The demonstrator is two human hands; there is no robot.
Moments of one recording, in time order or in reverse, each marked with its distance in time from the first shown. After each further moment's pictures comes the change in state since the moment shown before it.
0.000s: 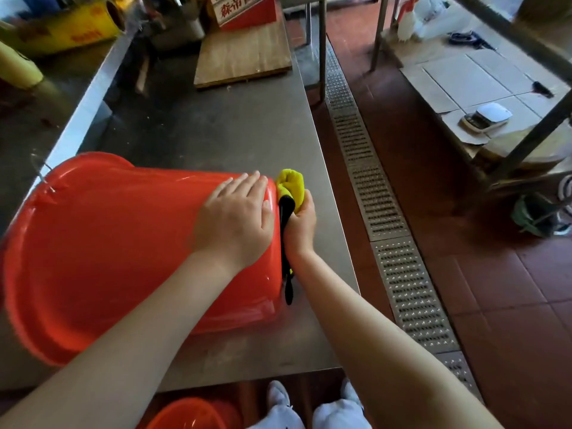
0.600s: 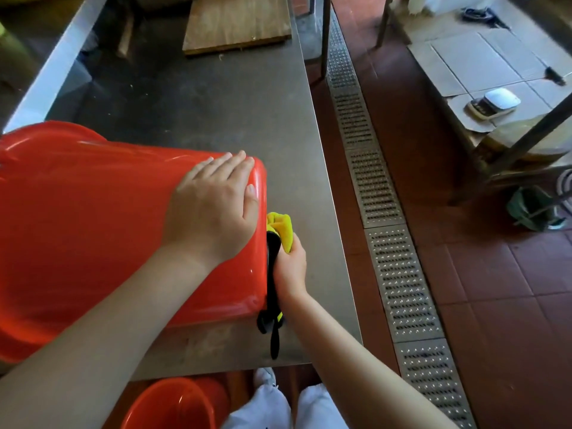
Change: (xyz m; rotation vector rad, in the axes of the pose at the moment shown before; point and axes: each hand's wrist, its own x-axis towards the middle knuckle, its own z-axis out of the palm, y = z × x) left_hand 0.002 -0.003 0.005 0.001 0.082 -0.002; right_hand -0.053 0.050 -0.028 -0.044 -0.103 0.347
